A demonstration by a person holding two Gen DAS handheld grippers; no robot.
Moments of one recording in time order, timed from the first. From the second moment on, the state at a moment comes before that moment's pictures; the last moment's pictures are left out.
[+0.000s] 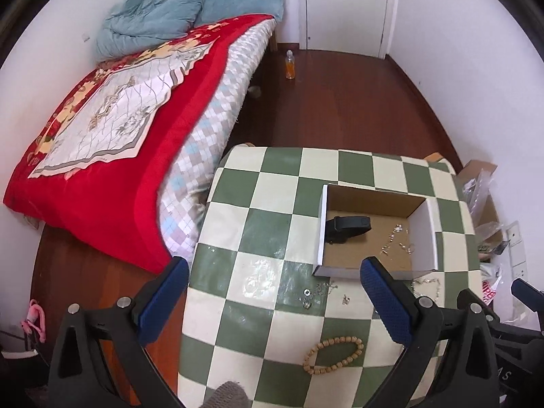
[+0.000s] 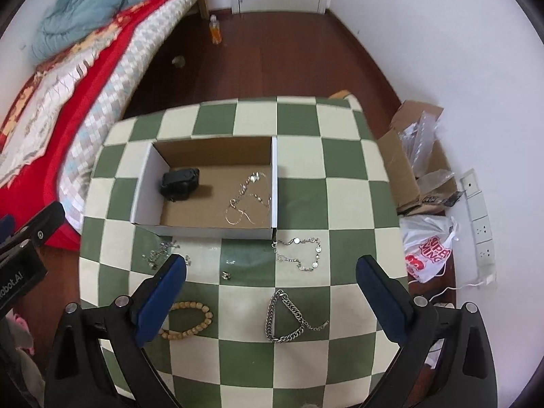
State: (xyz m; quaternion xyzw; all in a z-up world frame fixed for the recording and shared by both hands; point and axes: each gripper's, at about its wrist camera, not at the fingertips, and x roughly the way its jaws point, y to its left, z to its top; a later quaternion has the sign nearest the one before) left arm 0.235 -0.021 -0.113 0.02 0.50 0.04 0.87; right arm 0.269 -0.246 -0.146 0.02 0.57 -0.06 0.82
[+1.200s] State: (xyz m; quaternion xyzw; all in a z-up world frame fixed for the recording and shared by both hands) left arm 0.162 -0.094 -0.298 0.17 0.64 -0.05 0.75; right arm 0.183 -0.319 -0.298 0.10 0.68 -0.10 0.72
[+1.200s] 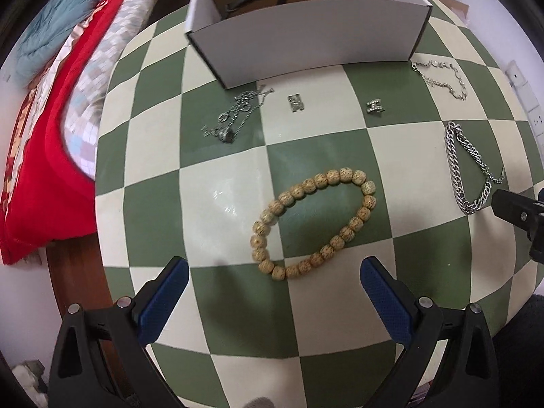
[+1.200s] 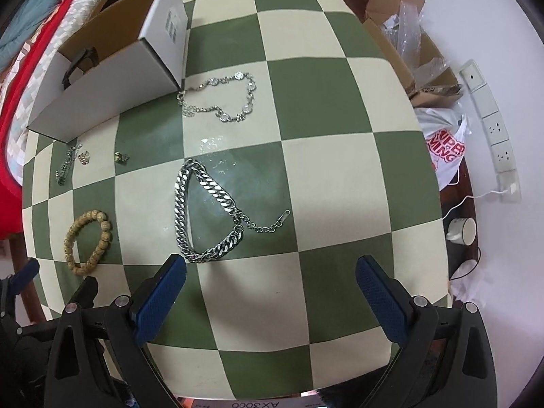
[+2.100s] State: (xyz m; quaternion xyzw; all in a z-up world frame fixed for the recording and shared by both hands) left arm 0.168 -0.135 -0.290 0.14 0.64 -0.14 0.74; right arm 0.199 -0.343 -0.322 0.14 0.69 -0.11 0.70
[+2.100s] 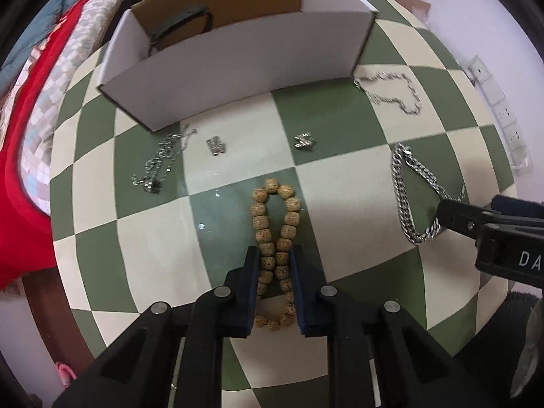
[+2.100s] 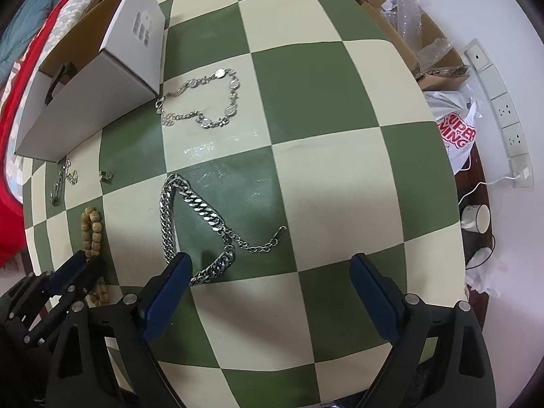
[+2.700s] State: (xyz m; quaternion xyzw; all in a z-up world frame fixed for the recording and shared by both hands) left arm 0.175 -0.045 -0.284 -0.07 0.69 -0.09 0.71; right arm 0.213 -0.321 -0.319 0.10 0.68 -0.10 0.72
